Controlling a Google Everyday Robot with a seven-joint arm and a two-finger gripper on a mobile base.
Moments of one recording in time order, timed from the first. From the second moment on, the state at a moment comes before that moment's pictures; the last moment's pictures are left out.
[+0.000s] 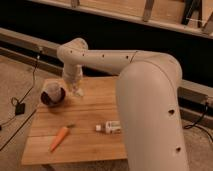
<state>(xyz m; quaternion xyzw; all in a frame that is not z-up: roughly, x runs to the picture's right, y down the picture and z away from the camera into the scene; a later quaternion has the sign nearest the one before) -0.197 -0.011 0.772 -0.31 0.05 0.54 0.78</state>
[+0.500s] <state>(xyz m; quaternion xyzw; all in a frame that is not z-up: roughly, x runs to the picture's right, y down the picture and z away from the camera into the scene) -0.267 -0.034 0.758 -0.34 -0.03 0.48 0.81</state>
